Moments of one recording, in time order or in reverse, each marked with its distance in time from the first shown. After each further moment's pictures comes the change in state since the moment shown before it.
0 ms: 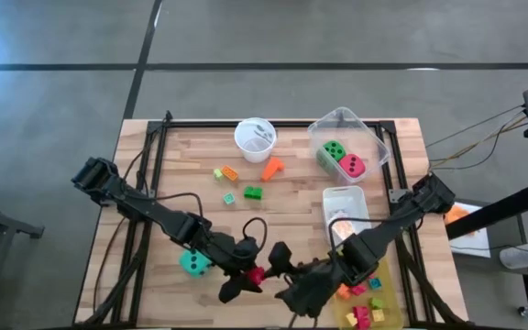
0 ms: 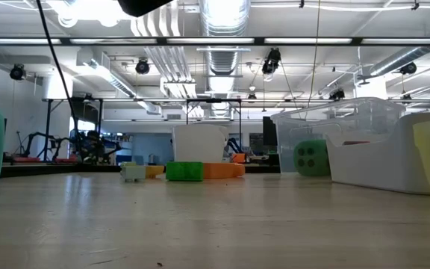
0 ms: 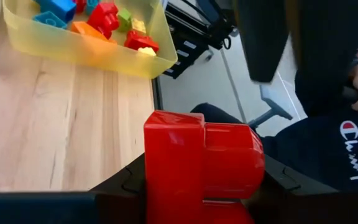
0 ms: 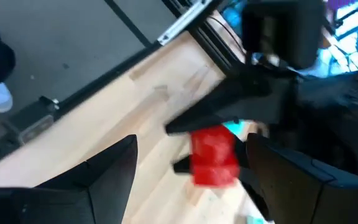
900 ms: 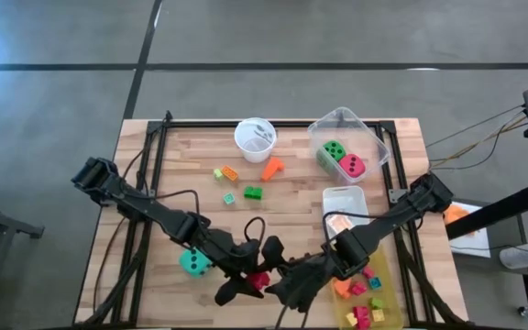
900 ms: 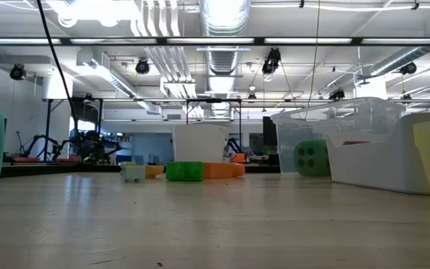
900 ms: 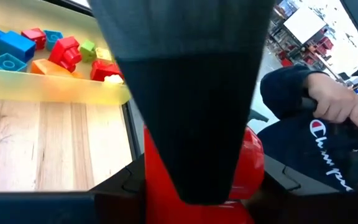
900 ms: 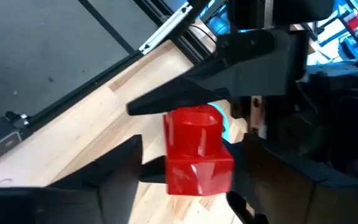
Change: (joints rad) left arm 0.000 0.000 0.034 0.082 0.061 0.082; right arm -0.034 0.002 -0.048 0.129 -0.021 -0.028
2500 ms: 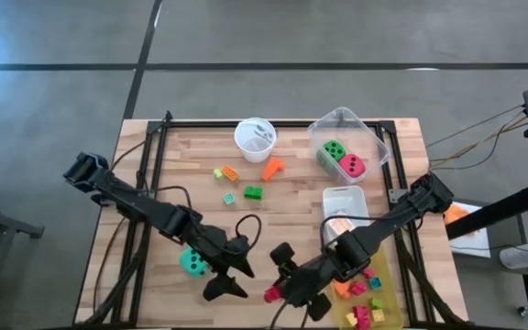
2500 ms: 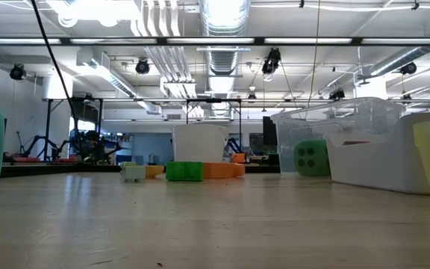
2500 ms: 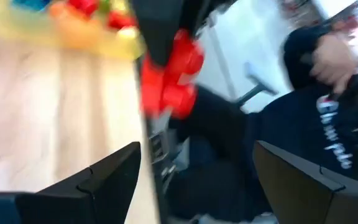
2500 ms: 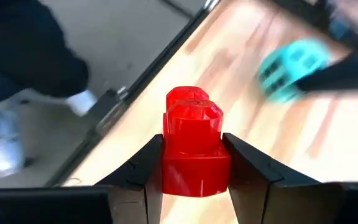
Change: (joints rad) left arm 0.001 -0.101 -0.001 -0.258 0.034 -0.049; right arm 0.014 0.000 0.000 -0.218 -0.218 0.348
